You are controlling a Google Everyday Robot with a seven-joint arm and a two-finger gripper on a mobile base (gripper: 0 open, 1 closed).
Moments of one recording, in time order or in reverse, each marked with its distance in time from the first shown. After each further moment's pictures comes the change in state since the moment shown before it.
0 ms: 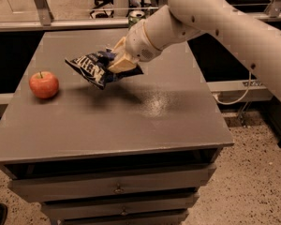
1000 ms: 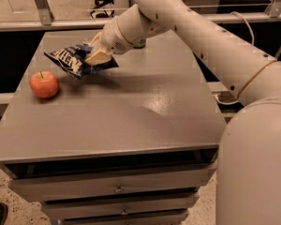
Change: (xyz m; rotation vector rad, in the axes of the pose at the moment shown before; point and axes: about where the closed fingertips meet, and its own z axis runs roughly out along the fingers) arm -0.029 -0.050 0.073 -0.044 -0.082 -0.018
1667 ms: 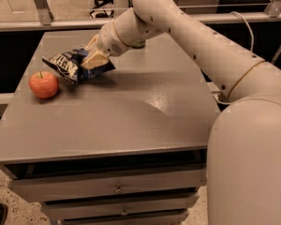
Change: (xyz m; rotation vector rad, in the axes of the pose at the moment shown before) arm 0.002 -0.002 0.021 -0.033 -0.018 0.023
